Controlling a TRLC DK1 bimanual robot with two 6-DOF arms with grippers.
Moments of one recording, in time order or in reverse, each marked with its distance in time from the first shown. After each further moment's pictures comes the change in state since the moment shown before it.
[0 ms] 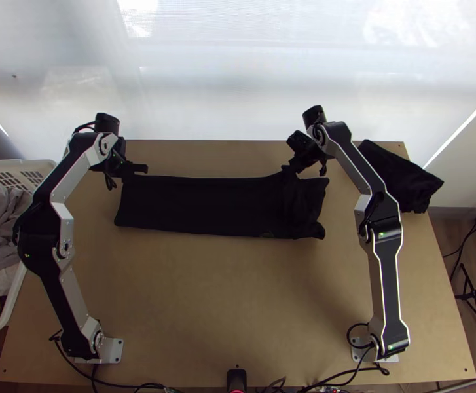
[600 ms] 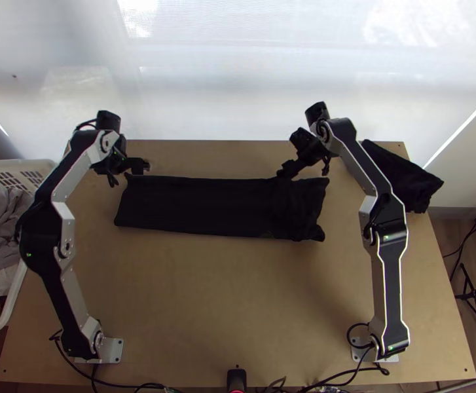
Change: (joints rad) left arm -0.011 -0.005 0.037 -0.011 0.000 -0.064; right arm 0.003 -0.062 -0.012 -0.053 -0.015 0.073
